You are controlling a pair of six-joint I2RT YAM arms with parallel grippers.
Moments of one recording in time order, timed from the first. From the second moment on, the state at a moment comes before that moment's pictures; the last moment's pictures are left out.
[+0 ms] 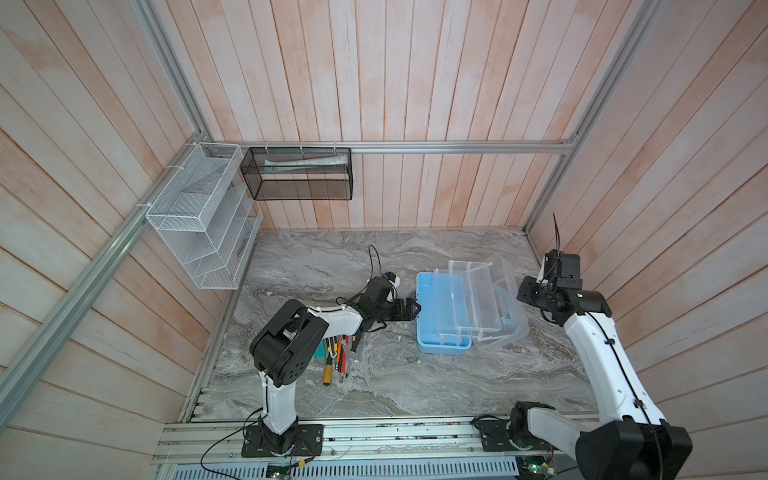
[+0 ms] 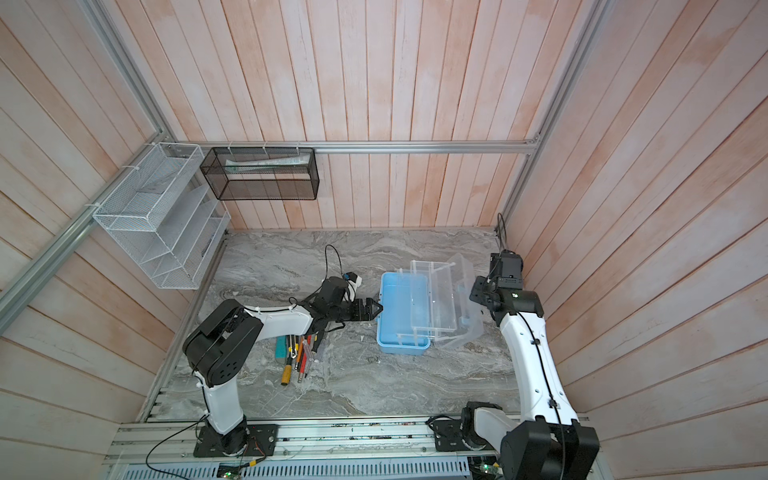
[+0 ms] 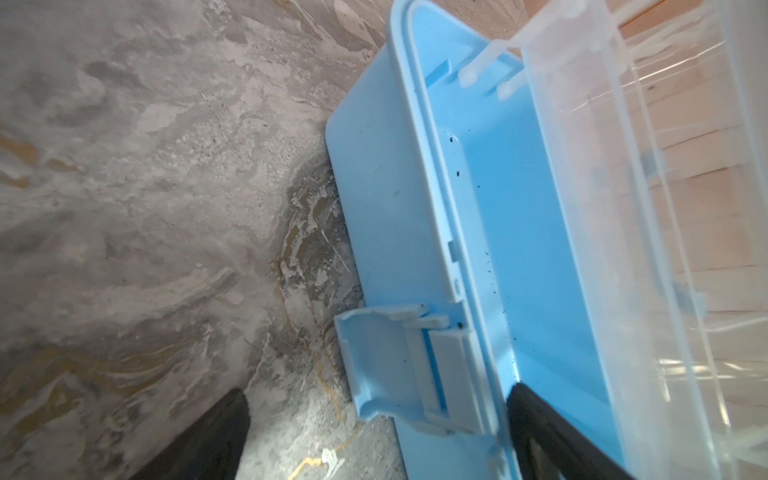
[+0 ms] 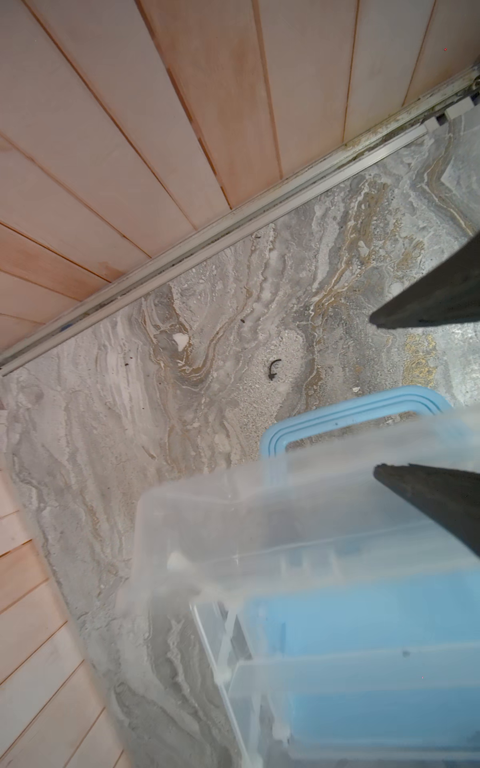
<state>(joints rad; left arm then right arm) -0.66 1.90 1.01 0.22 0.32 -0.62 -0.07 1.13 1.09 -0.79 0.14 0.28</state>
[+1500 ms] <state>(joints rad) -0.16 1.19 0.61 -0.12 -0.30 -0.43 1.00 2.09 1.62 -0.73 -0.16 0.47</state>
